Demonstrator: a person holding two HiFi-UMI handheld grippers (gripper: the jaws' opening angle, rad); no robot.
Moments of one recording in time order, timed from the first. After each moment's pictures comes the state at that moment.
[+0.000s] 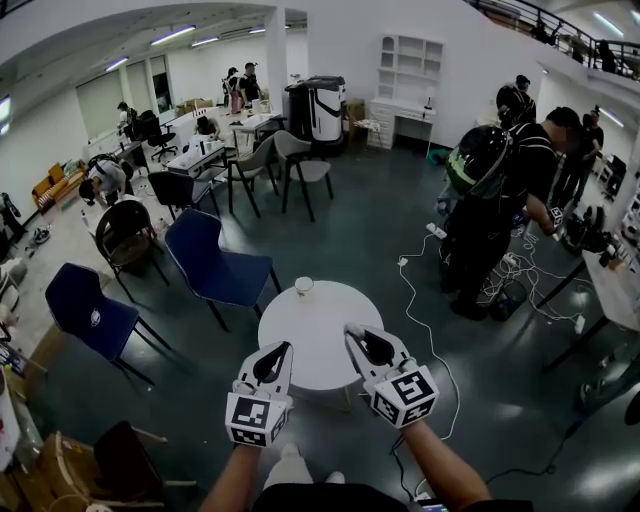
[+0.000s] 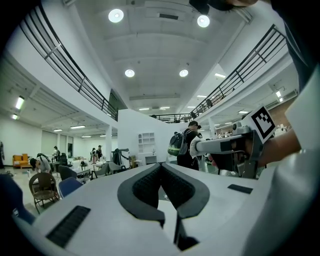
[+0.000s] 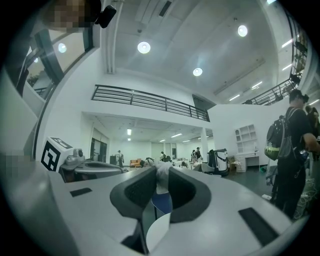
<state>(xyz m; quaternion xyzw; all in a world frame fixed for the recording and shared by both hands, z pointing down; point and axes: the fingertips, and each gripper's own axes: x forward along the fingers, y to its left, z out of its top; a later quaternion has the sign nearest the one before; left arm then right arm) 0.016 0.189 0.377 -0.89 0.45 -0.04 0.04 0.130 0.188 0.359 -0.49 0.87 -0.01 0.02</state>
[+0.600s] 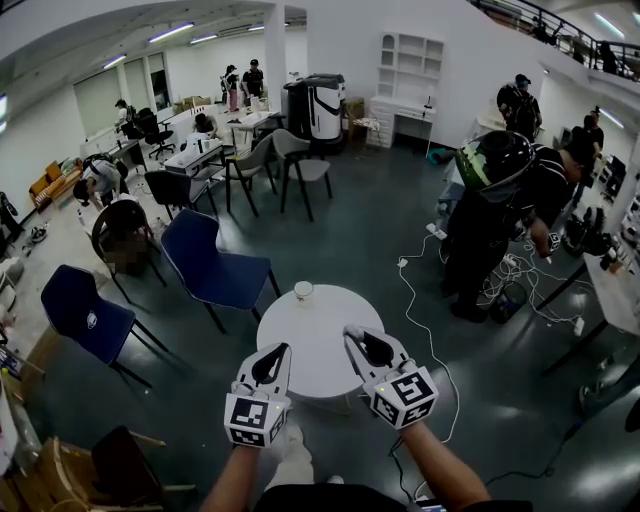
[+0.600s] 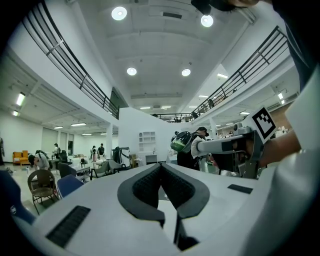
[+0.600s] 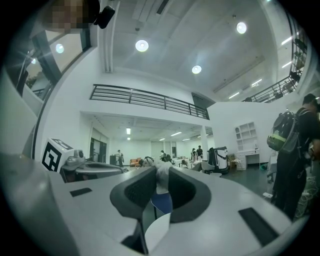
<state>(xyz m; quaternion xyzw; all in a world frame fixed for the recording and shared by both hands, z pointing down) 0.006 0.136 0.386 -0.89 0.45 -0.04 0.03 0.123 0.136 0.367 -0.48 0.87 -0.02 0.02</state>
